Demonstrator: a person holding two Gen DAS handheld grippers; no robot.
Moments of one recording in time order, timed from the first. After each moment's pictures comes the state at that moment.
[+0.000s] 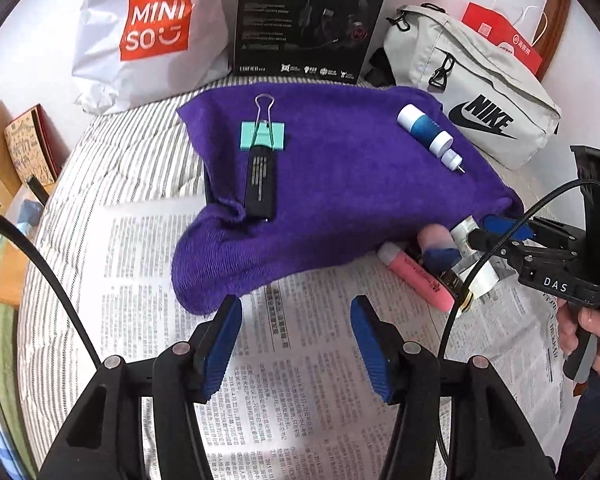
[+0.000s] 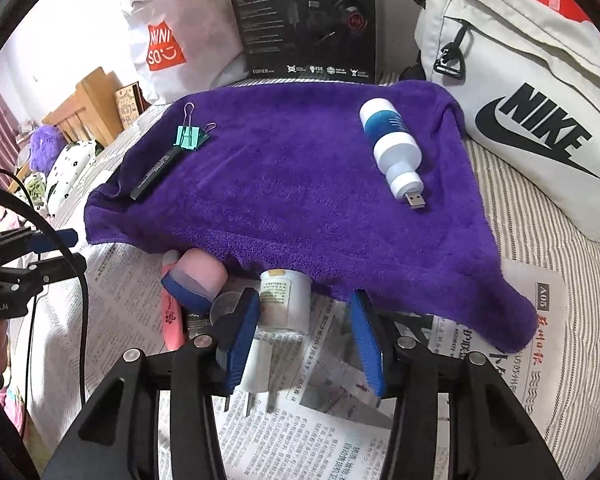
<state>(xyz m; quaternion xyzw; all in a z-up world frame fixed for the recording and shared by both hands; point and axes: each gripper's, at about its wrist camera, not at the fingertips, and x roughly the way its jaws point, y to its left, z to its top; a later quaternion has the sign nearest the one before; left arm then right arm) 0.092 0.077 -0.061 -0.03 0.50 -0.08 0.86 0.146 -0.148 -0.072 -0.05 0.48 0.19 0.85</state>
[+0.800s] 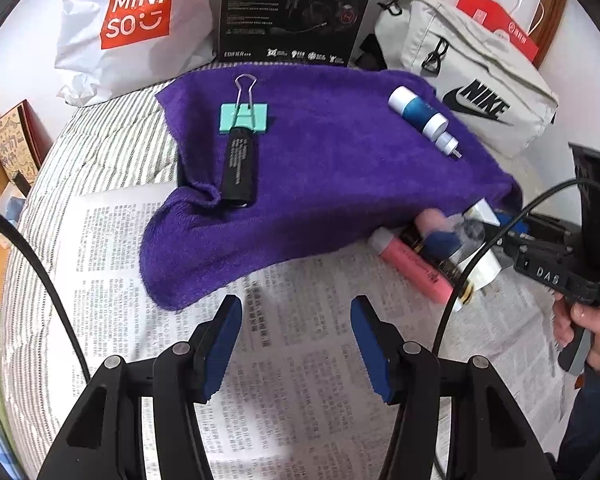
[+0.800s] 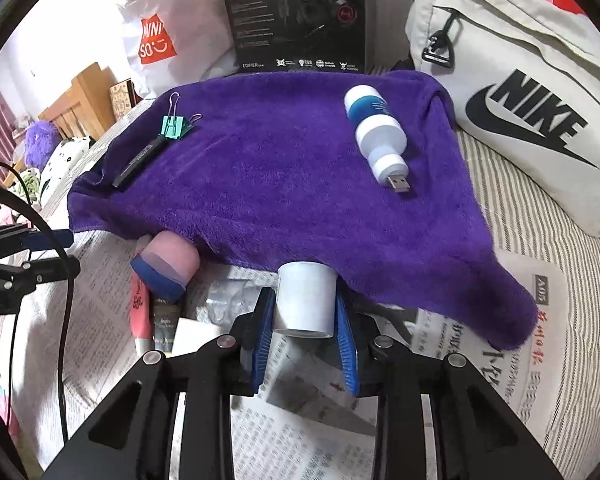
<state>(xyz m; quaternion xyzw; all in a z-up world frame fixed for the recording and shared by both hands) 0.095 0.065 -0.074 -0.03 0.50 -0.10 0.86 0.143 -0.164 -0.086 -0.05 0.48 0.18 0.86</state>
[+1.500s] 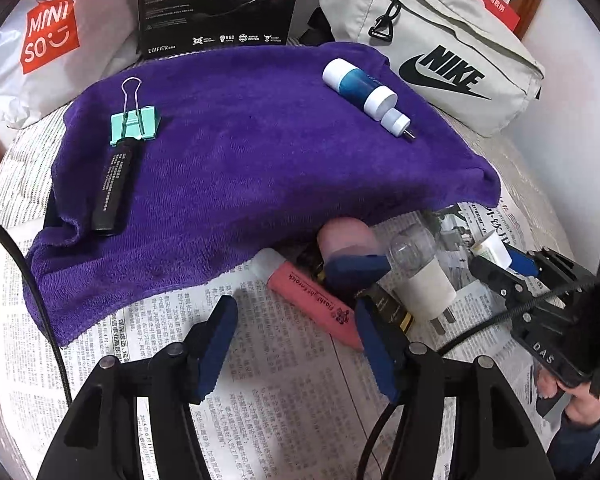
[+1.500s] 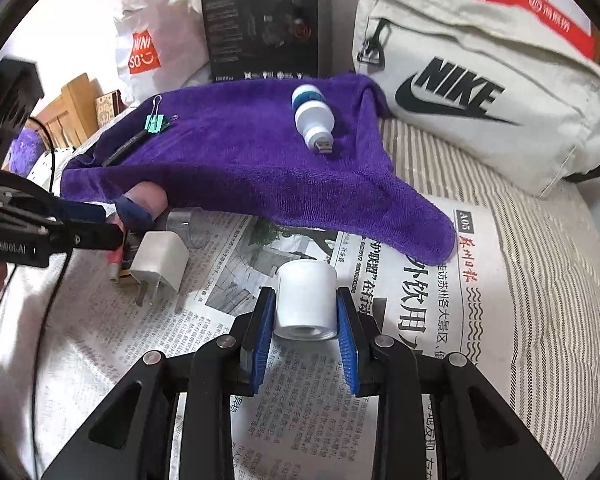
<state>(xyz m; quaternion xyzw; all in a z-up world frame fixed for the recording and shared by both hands) 0.122 -0.015 -0.082 -0.01 0.53 -0.13 0.84 0.091 -0.210 -0.090 -0.07 0.43 0.13 0.89</state>
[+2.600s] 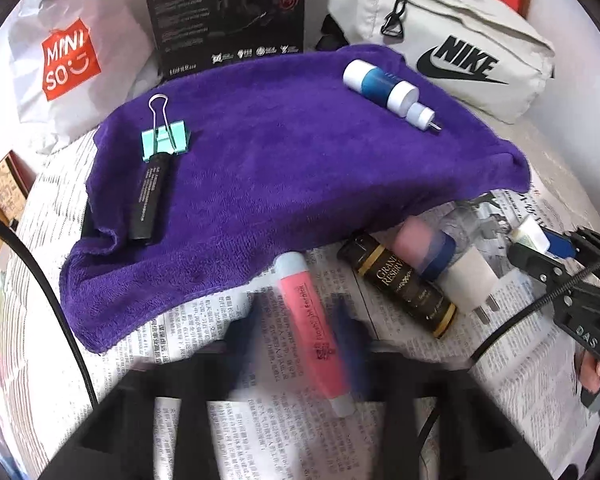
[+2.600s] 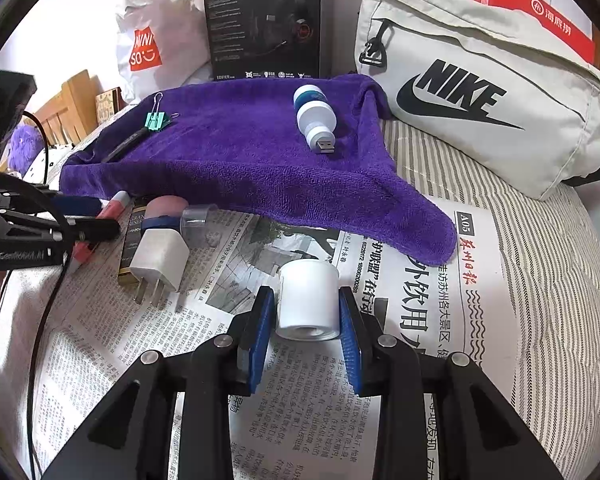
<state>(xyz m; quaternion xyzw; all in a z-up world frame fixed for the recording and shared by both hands) 0.112 -0.012 -0.084 0.05 0.50 -0.08 0.86 0.093 -0.209 -0.090 -0.07 0.43 0.14 0.89</state>
